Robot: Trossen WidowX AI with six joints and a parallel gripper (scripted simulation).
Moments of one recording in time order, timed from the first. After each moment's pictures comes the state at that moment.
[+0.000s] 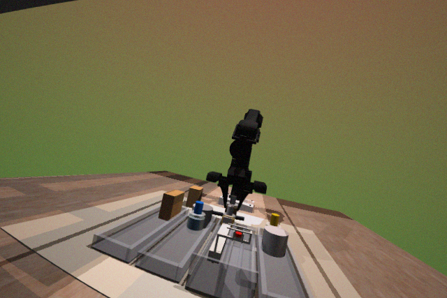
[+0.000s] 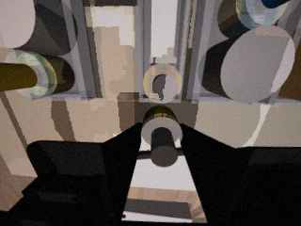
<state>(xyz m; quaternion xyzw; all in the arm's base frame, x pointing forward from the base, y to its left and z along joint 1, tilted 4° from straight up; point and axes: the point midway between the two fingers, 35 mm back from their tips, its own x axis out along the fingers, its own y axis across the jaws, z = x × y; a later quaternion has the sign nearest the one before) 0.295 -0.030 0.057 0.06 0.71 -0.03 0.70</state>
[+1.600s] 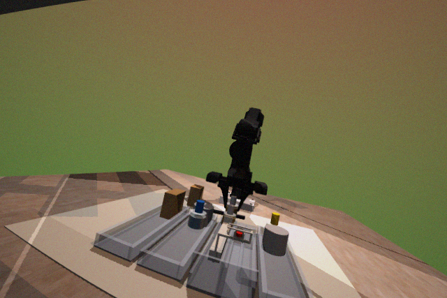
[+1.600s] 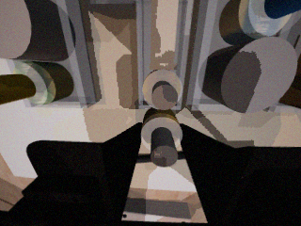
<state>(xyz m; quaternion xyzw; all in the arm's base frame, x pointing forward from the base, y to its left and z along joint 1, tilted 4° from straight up) 0.305 -0.031 0.054 0.06 0.72 -0.03 0.69</state>
